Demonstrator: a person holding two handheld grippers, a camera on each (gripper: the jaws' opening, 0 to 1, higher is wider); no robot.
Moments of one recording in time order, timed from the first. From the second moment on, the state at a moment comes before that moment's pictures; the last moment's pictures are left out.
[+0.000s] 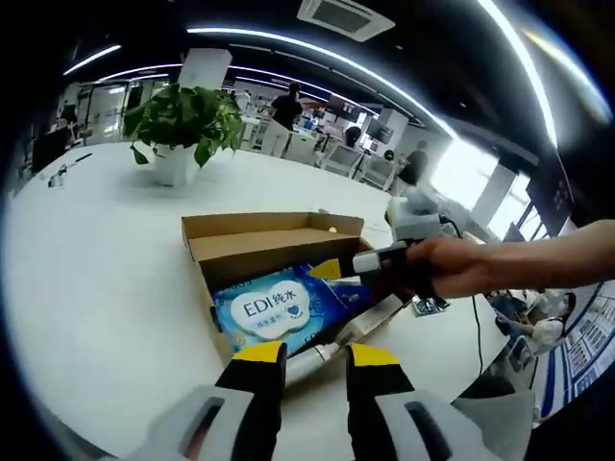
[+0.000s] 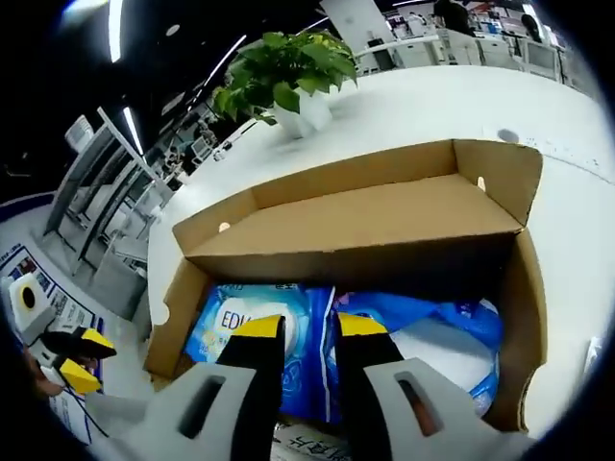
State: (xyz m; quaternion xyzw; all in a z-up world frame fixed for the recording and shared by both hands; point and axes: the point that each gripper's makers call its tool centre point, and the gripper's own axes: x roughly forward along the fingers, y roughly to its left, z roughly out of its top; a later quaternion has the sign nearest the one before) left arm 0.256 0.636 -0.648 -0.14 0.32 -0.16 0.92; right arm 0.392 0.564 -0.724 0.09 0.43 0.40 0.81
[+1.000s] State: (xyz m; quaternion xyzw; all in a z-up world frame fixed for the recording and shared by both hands) left arm 0.258 0.638 -0.662 -0.15 0.33 -0.15 0.92; right arm 0.405 0.554 -0.712 0.15 0.44 0.34 0.81
